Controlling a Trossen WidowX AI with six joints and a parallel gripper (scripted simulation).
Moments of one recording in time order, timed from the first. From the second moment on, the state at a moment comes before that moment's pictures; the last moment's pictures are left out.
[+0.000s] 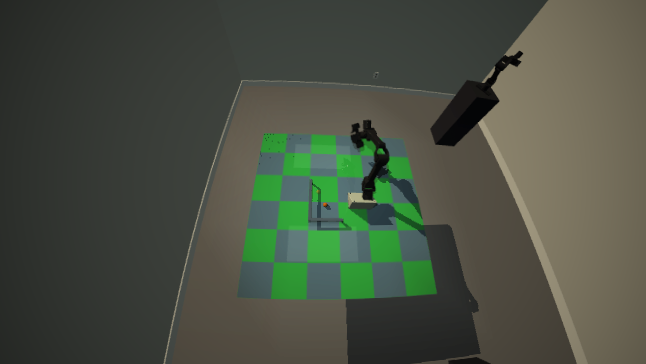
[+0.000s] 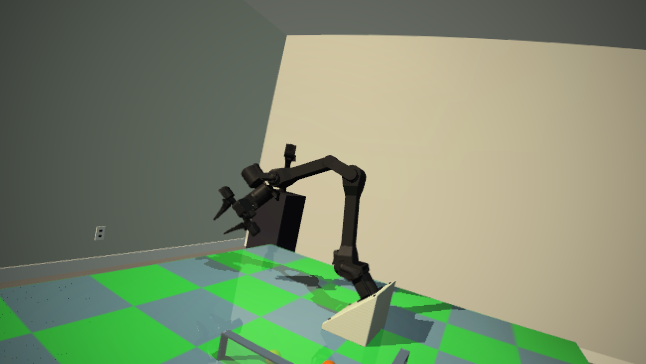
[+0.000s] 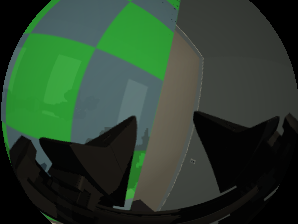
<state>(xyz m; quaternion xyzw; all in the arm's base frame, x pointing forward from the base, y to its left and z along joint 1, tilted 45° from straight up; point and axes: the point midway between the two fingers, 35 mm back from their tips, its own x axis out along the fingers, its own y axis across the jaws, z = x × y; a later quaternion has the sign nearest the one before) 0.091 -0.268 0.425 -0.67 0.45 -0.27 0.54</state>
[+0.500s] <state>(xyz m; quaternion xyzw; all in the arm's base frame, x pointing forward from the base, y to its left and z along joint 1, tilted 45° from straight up) 0.248 -0.268 0.274 -0.54 0.46 -0.05 0.71</state>
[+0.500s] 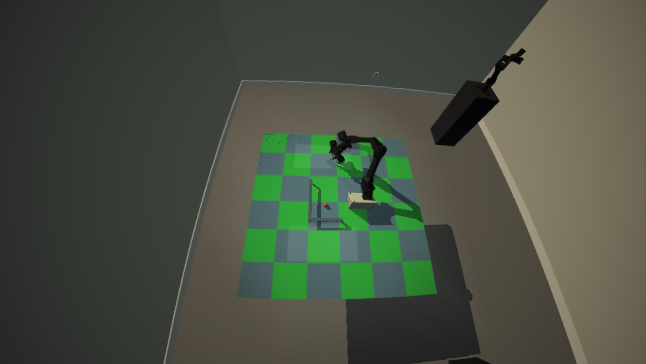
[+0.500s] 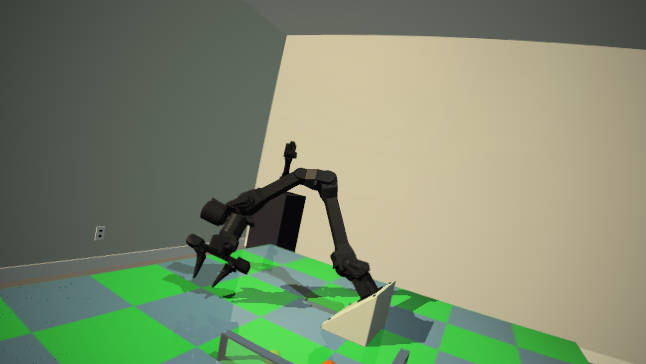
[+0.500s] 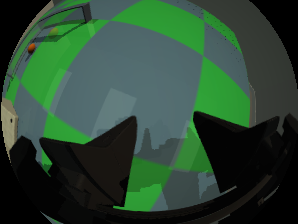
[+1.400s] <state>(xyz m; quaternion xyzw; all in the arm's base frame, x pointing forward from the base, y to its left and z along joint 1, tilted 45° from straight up) 0.321 0.008 0.012 -0.61 0.64 0.28 0.37</state>
